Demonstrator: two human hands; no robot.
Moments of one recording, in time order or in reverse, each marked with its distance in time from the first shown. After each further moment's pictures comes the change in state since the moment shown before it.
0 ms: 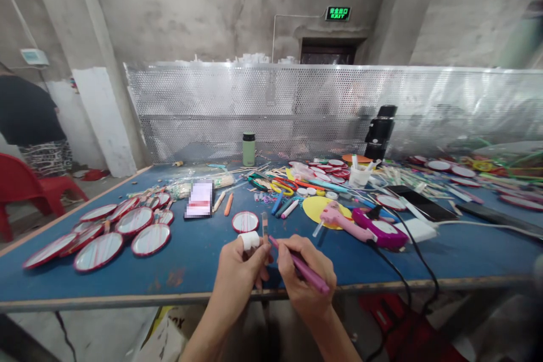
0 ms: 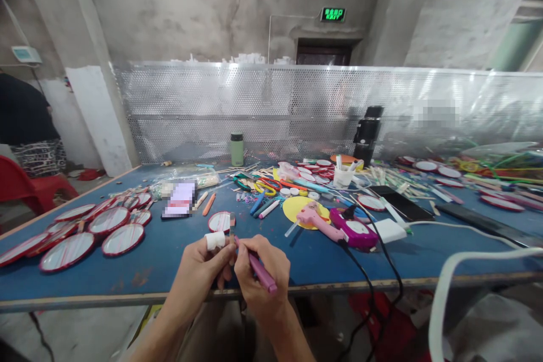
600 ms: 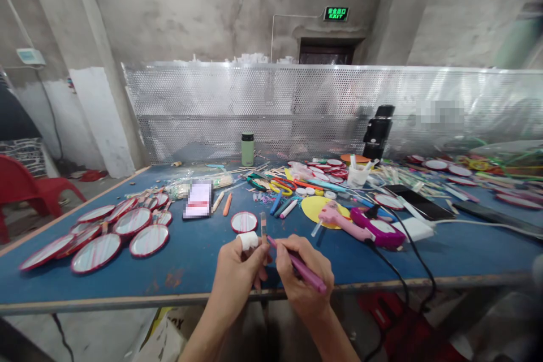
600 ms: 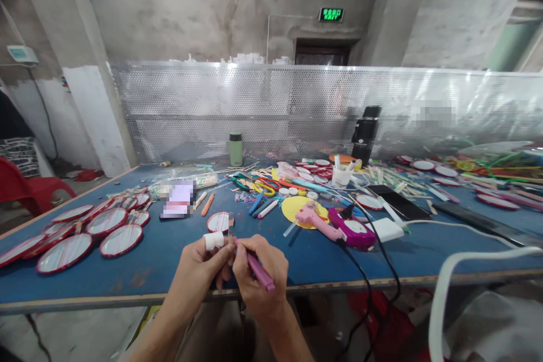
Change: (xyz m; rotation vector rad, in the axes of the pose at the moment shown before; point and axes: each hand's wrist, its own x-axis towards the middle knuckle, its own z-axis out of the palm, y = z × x) left_hand 0.000 -0.001 0.000 -0.002 0.006 -0.006; right_hand 0.000 0.000 0.001 0.026 -0.001 0.009
